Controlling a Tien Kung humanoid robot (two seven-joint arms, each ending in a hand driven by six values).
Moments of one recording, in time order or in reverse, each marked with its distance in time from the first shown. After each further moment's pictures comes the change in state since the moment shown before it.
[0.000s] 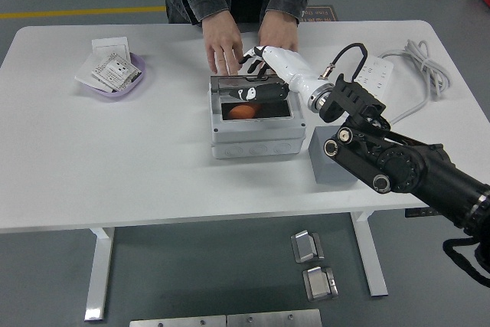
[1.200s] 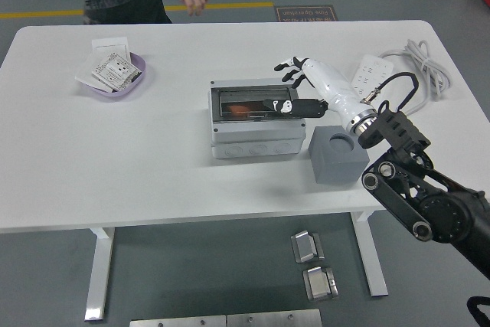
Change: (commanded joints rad) left arm 0.029 -0.010 -0.045 0.000 0.022 0.010 0.010; right arm -0.385 -0.097 0.418 0.357 -0.223 0.015 0.005
